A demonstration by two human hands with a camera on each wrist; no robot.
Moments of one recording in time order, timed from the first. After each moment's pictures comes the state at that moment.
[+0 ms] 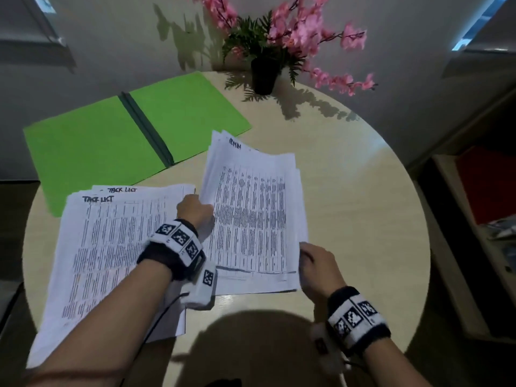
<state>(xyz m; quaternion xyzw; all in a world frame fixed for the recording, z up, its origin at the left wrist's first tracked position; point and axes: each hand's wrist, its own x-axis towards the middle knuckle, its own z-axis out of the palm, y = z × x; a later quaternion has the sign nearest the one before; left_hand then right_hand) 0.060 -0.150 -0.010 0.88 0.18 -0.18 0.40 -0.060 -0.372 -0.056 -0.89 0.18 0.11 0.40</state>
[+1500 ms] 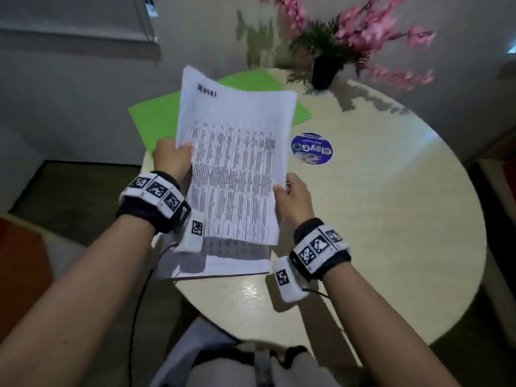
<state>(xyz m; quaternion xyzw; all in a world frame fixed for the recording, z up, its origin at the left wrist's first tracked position) 0.037 0.037 0.033 0.79 0.25 0.05 0.55 -0.038 -0.166 0.025 -0.85 0.11 0.01 0.51</state>
